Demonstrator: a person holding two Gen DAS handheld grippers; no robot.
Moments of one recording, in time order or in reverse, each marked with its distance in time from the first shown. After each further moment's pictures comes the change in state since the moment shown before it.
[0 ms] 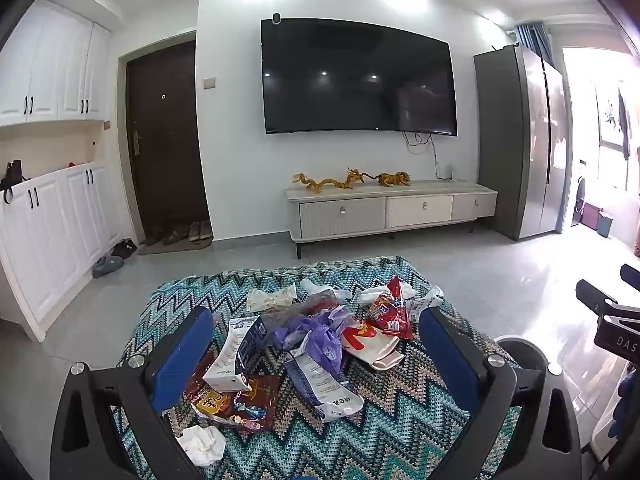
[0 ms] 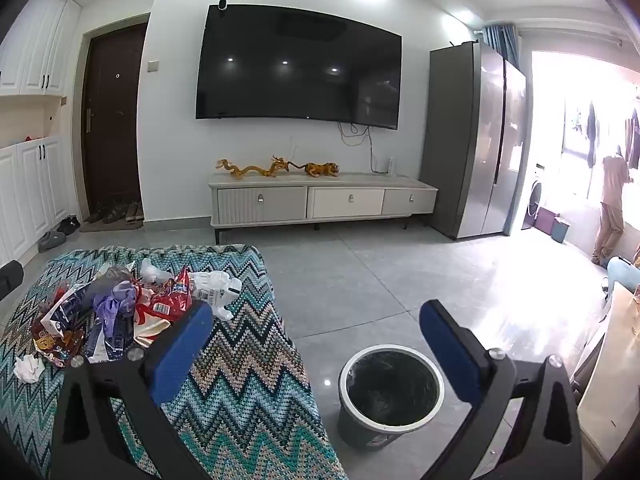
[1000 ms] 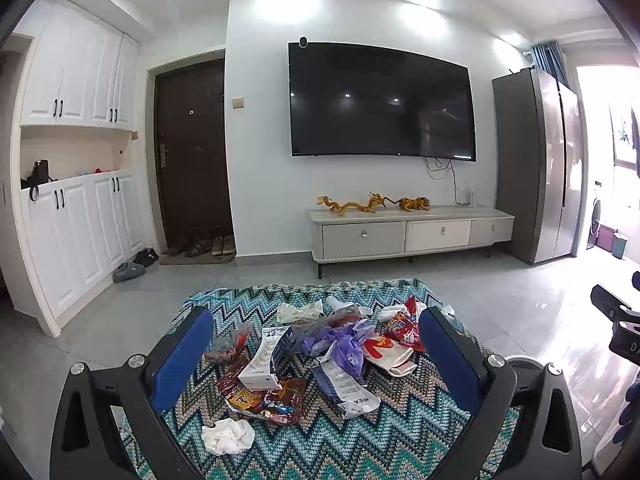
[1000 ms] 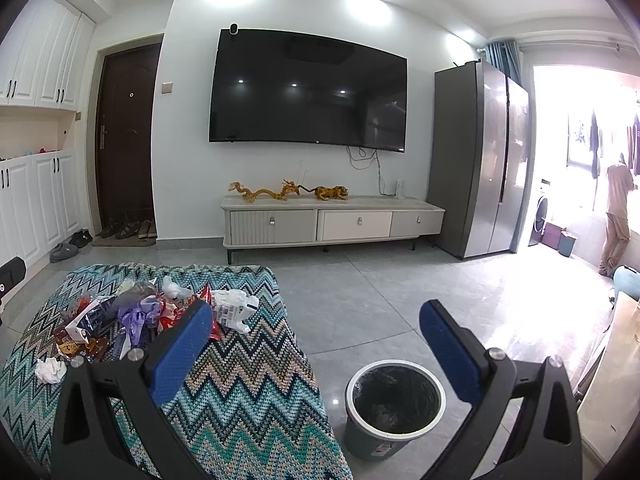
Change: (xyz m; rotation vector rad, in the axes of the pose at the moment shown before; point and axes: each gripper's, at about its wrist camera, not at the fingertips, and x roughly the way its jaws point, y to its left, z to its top) left arm -0.053 0.022 0.004 -0.058 -0.087 0.067; right arm -0.046 0.000 0.005 -0.004 -0.097 0.034
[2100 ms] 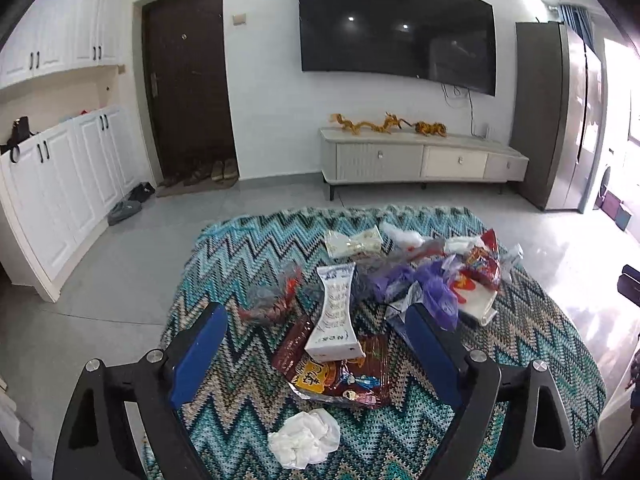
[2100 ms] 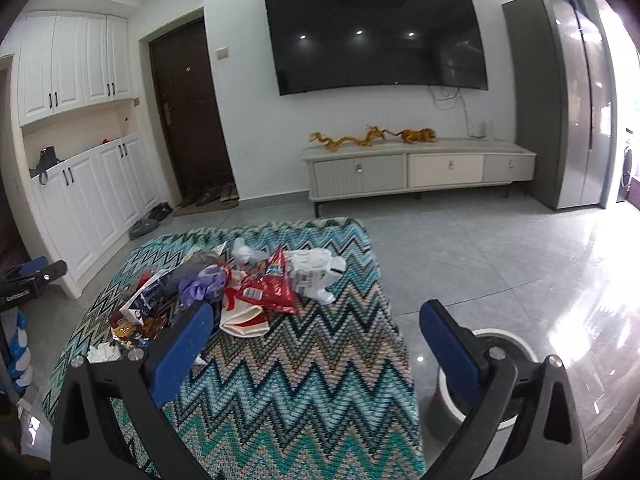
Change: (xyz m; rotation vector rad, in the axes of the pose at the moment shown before) left arm 0.122 0.092 -0.029 0.012 0.326 -0.021; right arm 0.108 0.028 -0.022 0.047 0.236 0.423
